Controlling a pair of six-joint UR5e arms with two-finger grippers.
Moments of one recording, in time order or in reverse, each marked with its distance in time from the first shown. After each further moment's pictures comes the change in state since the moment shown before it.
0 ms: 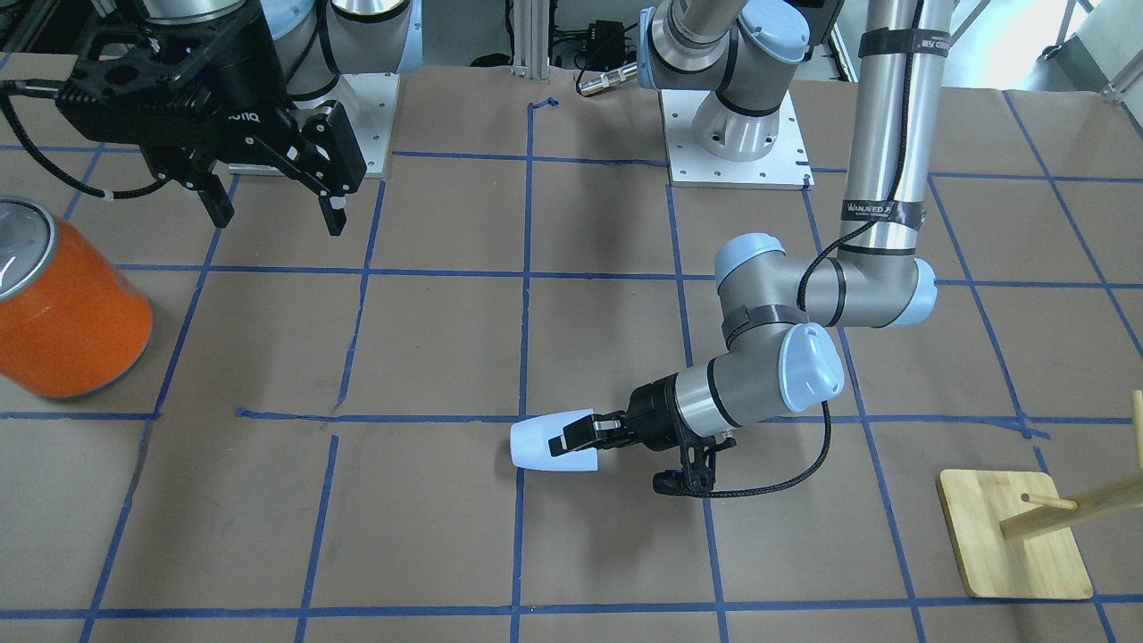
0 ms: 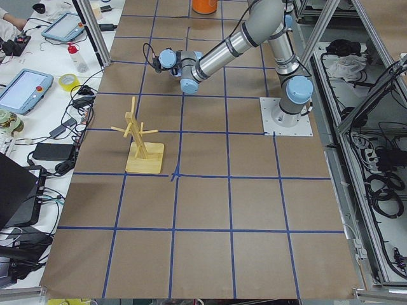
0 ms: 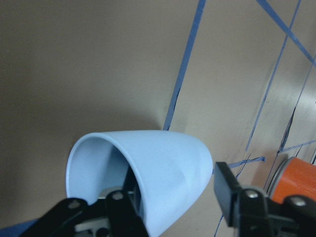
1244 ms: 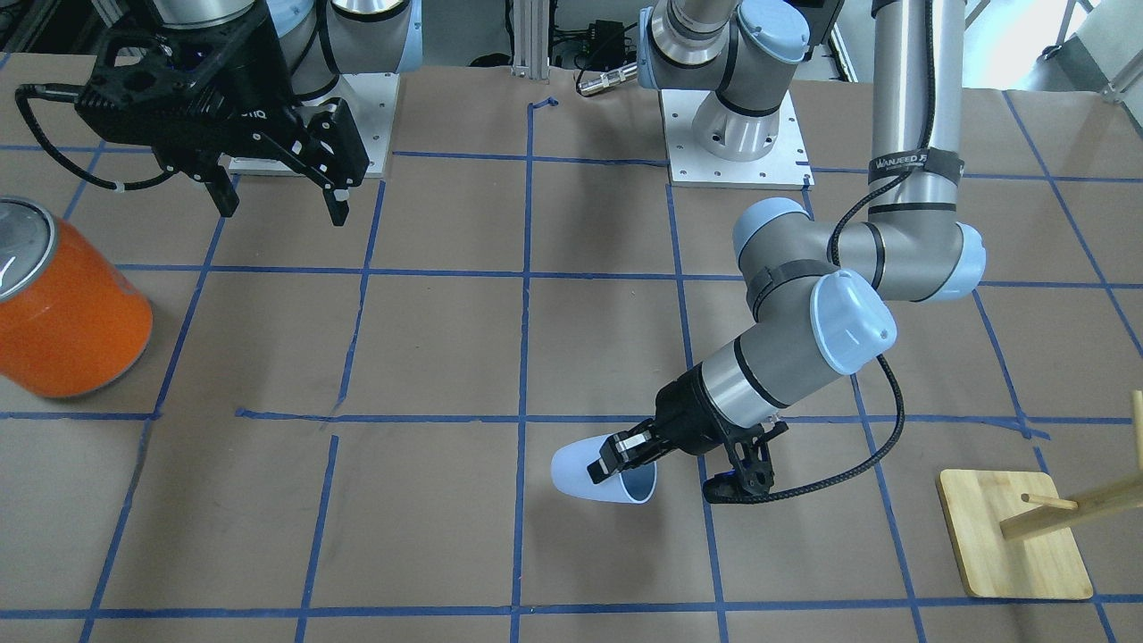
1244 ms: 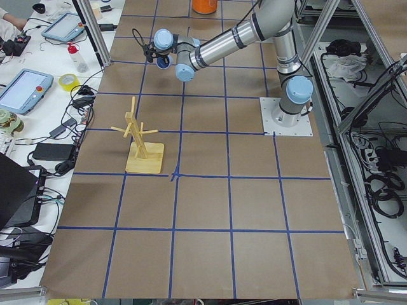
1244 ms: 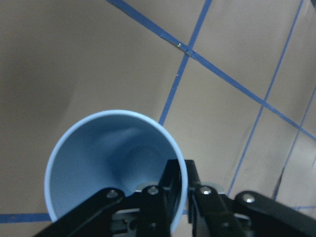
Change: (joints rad) left arm -0.004 0.114 0.117 -0.053 0.277 -0.131; right arm 0.002 -0.023 0.017 0.060 -0.009 -0.020
